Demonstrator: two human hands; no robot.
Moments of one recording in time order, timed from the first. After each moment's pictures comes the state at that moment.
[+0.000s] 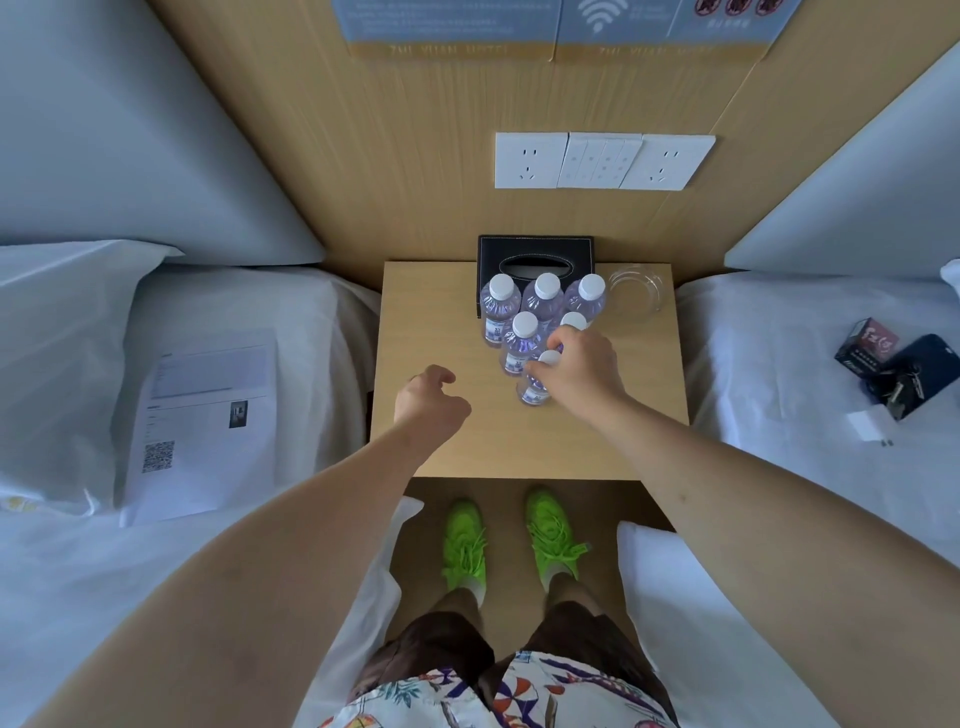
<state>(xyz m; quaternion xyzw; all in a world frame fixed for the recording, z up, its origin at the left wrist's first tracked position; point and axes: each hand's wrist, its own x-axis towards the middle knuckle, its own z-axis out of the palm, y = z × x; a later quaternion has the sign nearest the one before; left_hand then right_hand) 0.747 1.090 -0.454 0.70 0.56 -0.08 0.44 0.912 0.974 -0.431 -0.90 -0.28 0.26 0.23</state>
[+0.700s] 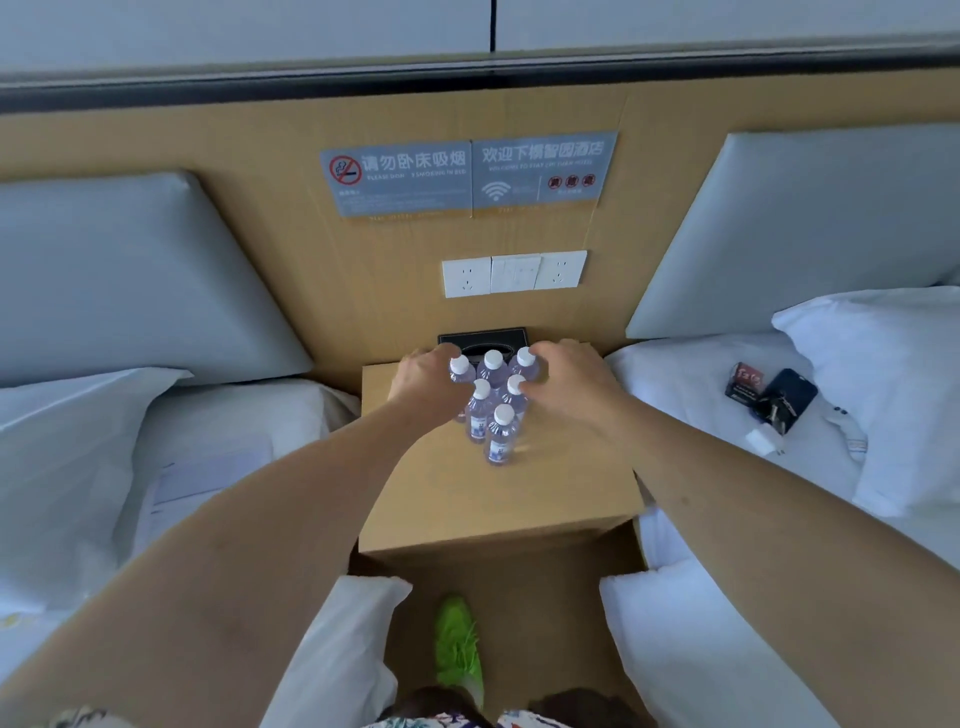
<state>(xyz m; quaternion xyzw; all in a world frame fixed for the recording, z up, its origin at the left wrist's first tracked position) 0.783 1.087 -0.309 0.89 0.36 -0.02 0.29 0.910 0.926 -0.292 -0.91 -0.35 0.17 0.15</state>
